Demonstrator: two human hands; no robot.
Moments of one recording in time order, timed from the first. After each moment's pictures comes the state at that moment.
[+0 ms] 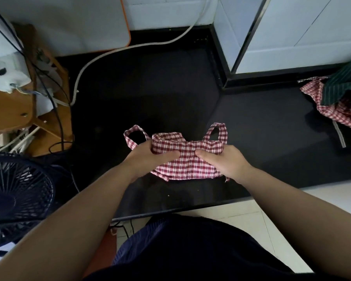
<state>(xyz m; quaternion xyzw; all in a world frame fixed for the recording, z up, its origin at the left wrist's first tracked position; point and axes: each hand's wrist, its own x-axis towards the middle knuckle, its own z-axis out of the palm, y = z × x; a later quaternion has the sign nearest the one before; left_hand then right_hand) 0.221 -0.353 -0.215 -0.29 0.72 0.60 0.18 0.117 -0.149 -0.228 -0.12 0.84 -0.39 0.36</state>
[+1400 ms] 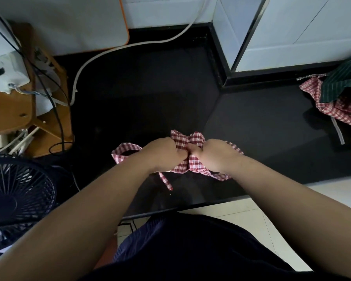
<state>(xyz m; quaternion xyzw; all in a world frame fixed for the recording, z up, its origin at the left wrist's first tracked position) 0.190 -0.328 -0.194 -0.21 0.88 0.31 0.29 0.128 -0.196 -0.182 -0.24 0.89 -0.07 0.38</state>
